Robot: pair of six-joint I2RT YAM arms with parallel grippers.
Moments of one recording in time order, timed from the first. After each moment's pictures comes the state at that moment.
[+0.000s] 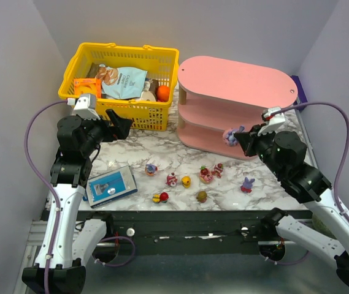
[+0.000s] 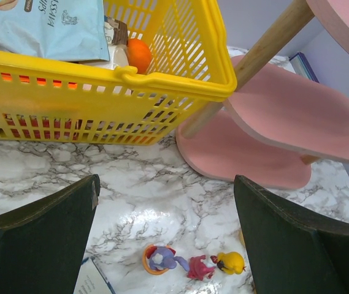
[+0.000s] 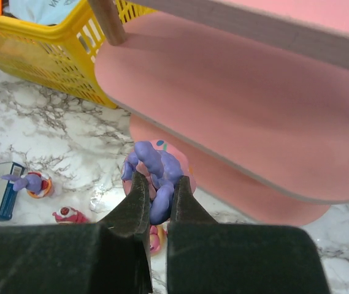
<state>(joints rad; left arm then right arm) -0.05 0.81 0.96 -0.35 0.33 -0.37 0.64 0.73 0.93 -0.44 0.27 0.20</state>
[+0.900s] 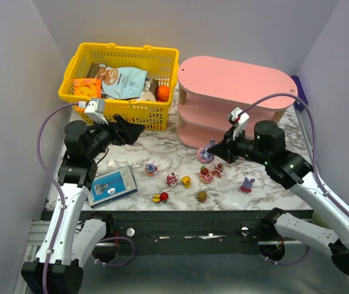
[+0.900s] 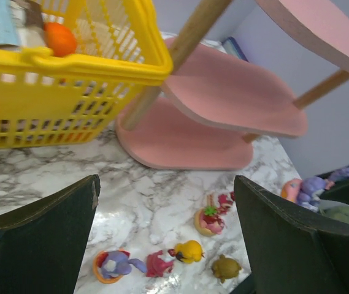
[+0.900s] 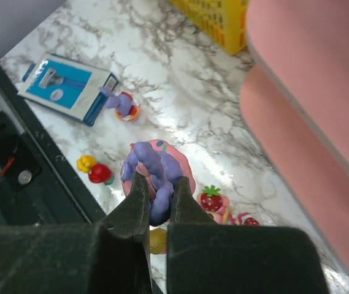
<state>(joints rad) -0.06 0.80 0.85 -0.16 0.50 -0.49 0.64 0.90 0.98 -0.44 -0.25 0.10</state>
